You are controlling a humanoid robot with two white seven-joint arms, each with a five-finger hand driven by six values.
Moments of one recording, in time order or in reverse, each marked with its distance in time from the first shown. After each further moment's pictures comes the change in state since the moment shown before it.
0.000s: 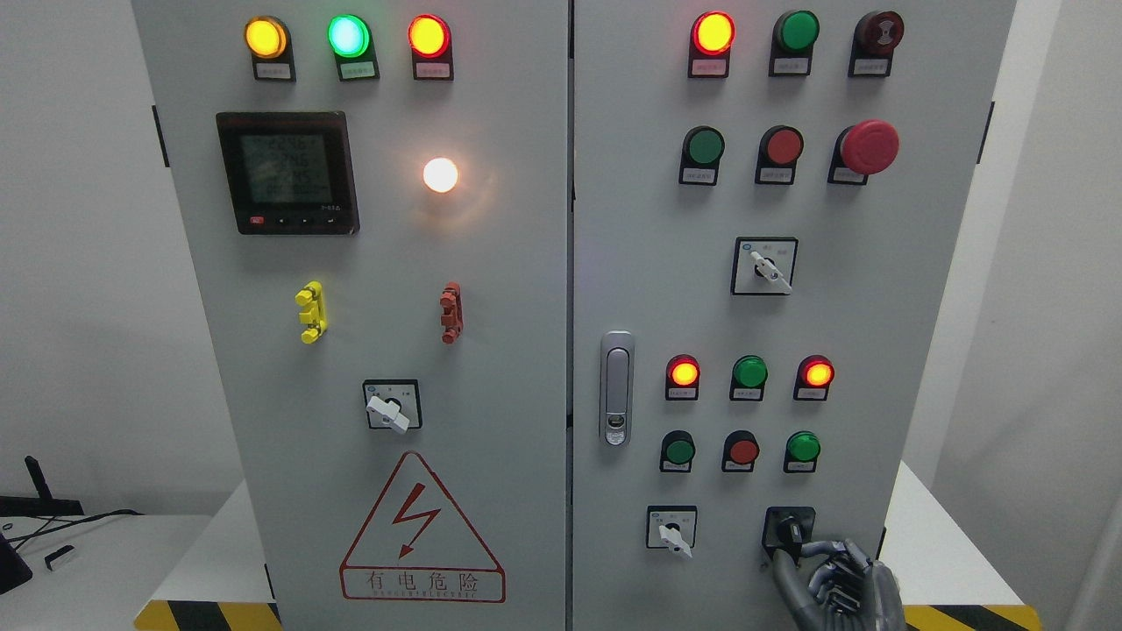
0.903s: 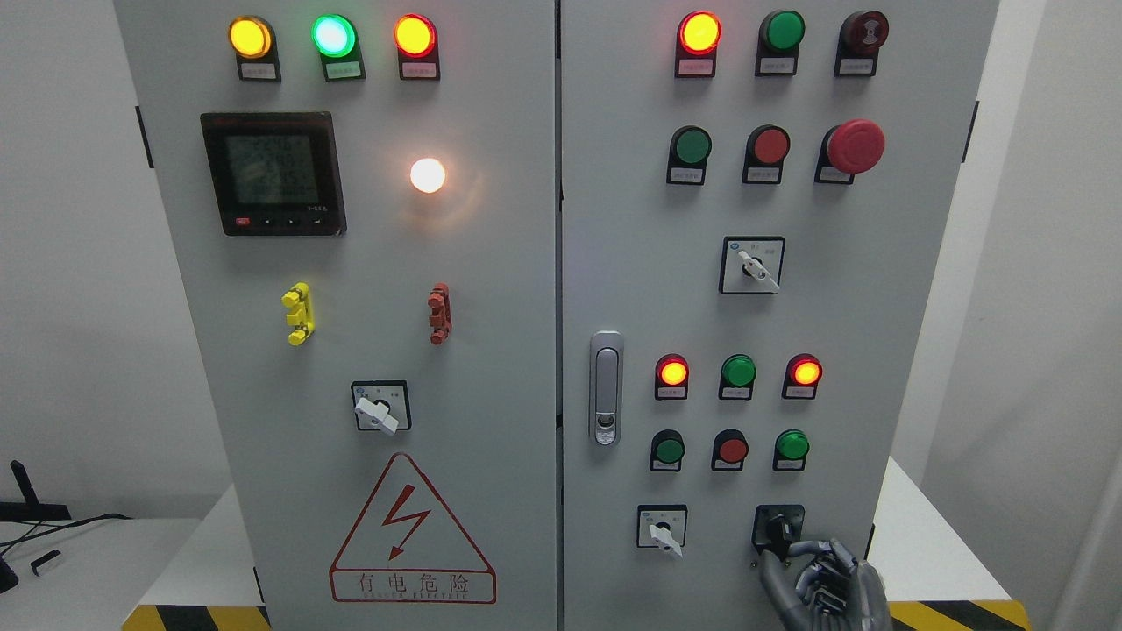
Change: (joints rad) left arm 0.000 0.000 0.000 0.000 0.000 0.000 0.000; right arm 0.000 0.001 0.029 0.004 0.000 0.000 0.006
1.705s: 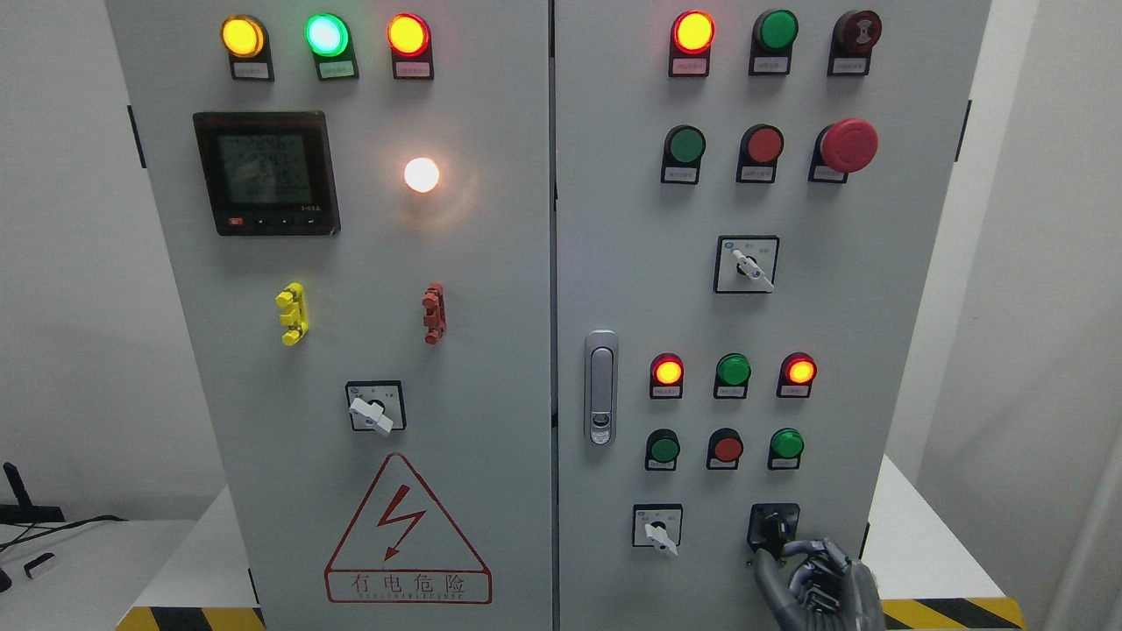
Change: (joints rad) left arm 0.000 0.000 0.000 0.000 0.000 0.000 0.000; right arm -0.005 0.000 0.008 0.001 -0.024 0.002 0.002
